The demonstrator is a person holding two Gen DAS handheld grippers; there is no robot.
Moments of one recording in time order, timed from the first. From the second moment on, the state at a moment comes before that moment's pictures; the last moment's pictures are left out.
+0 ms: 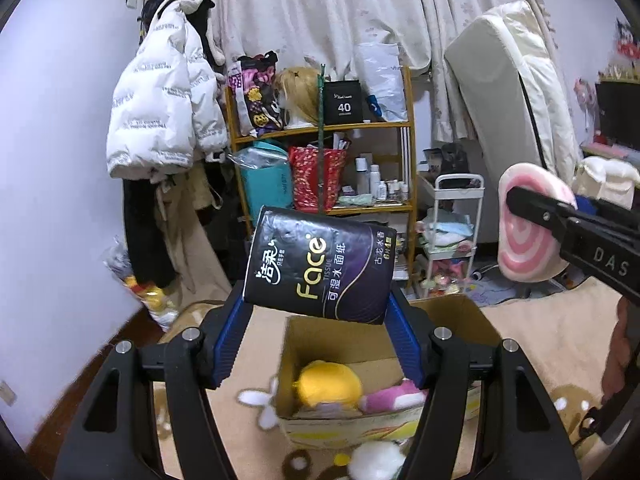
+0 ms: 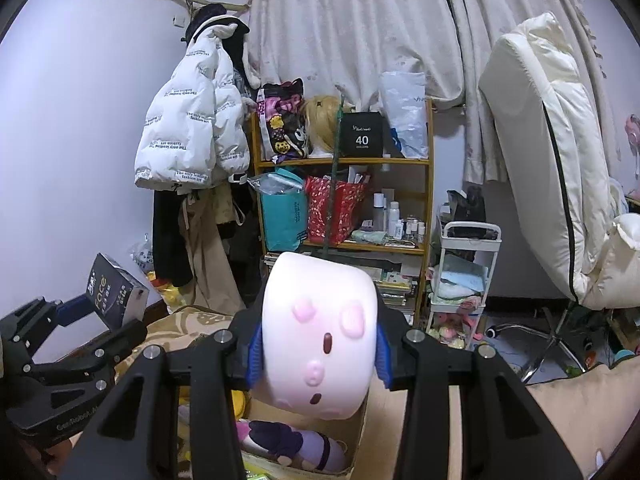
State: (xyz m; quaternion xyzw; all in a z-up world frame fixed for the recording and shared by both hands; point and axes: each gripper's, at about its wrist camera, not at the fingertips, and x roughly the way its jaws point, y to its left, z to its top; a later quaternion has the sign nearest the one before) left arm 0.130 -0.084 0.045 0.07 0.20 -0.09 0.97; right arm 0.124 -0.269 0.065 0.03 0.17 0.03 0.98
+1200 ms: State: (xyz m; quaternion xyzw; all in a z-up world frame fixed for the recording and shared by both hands) left arm 0.184 -0.094 -0.036 0.07 0.29 -0.11 0.95; right arm 0.174 -0.280 -0.027 0.06 0.26 0.06 0.96
